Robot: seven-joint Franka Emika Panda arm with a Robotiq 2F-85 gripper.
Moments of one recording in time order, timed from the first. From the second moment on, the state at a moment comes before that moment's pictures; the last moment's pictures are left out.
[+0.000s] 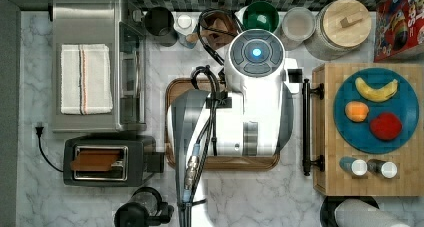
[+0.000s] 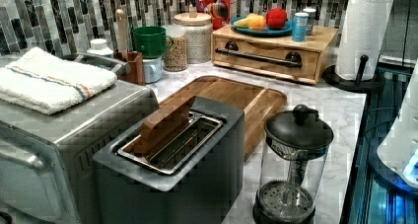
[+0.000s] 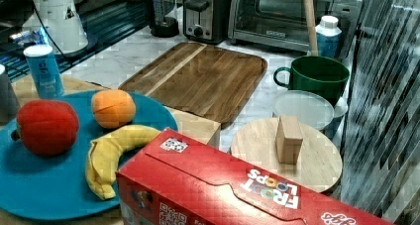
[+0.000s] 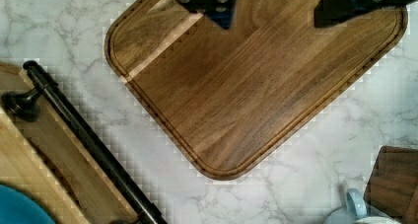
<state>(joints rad) -0.05 0.04 0.02 -1.86 -0.06 0.26 -0.07</state>
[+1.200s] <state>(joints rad) -0.13 0.04 -0.01 -2.01 -0.06 0.42 -0.58</state>
